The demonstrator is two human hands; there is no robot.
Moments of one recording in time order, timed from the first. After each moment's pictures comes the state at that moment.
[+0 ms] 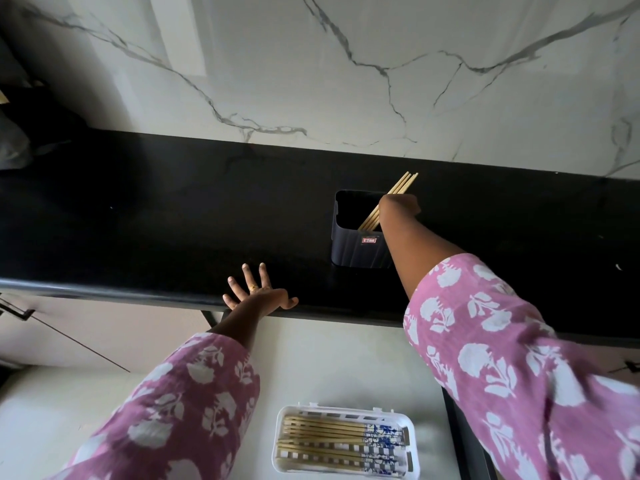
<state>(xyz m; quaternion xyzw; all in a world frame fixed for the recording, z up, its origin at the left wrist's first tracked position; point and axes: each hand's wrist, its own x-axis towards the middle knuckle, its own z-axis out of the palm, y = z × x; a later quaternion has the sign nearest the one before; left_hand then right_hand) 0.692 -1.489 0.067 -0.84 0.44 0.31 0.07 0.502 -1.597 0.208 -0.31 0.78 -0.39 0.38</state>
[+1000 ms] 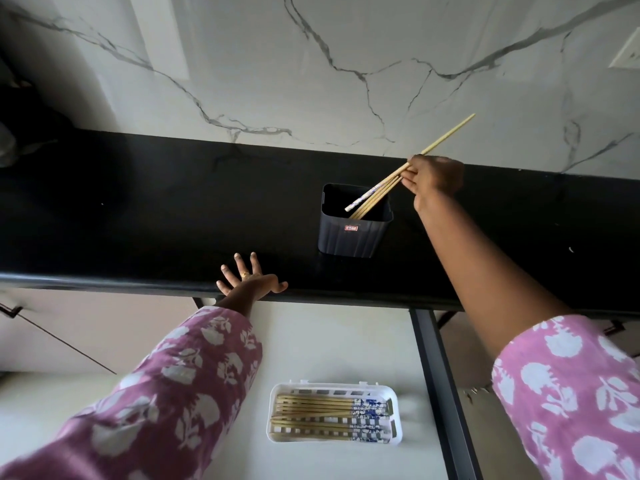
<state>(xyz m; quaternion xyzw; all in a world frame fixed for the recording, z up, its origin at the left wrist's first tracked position) 0.688 -1.470 0.089 -0.83 0.46 0.32 0.02 0.445 -1.549 0.270 -0.31 0.61 -0.62 0.38</state>
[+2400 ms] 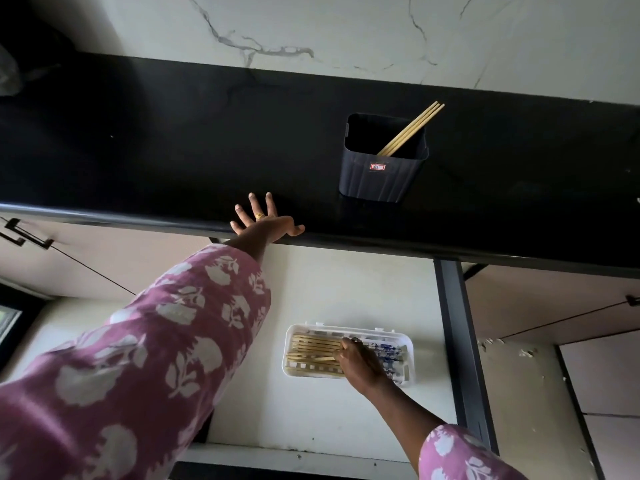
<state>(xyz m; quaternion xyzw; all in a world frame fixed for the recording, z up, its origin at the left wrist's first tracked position) 0.690 -1.477 0.077 -0.83 0.46 0.29 0.05 0.472 -1.302 -0.060 -0.78 0.55 0.04 0.29</state>
